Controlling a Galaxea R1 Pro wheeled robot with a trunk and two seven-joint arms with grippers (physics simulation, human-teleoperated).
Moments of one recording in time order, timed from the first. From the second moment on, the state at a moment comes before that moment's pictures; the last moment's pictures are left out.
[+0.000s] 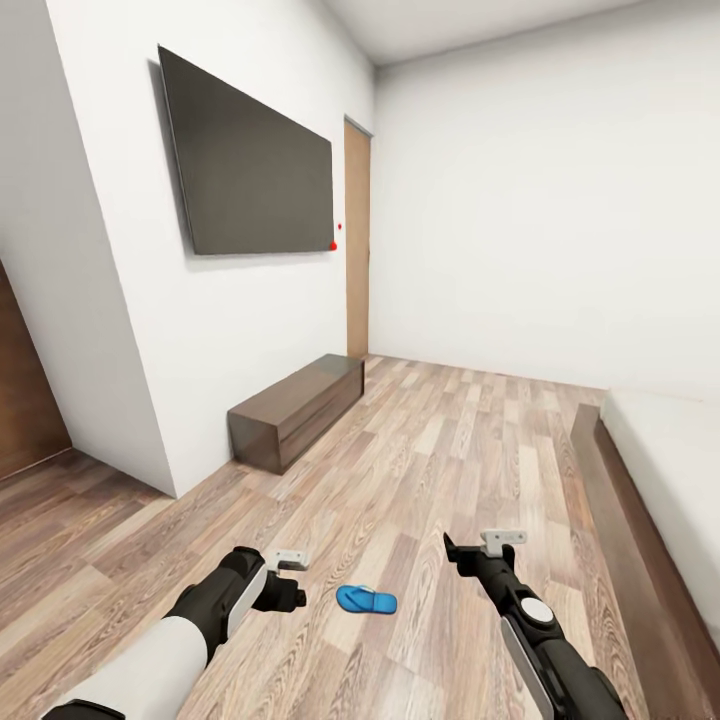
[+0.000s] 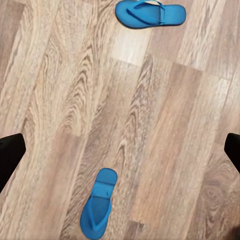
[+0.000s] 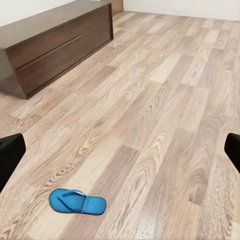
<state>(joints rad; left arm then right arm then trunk) -0.69 -0.05 -0.19 -0.47 0.11 0.72 -0.05 -0.35 -0.03 0.06 -0.96 -0.09 0.03 0.03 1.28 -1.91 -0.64</state>
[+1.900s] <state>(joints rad) -0.69 -0.06 -0.25 -0.43 0.09 0.73 0.06 -0.35 -0.03 0.09 -0.98 -0.09 0.04 0.03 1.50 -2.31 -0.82</state>
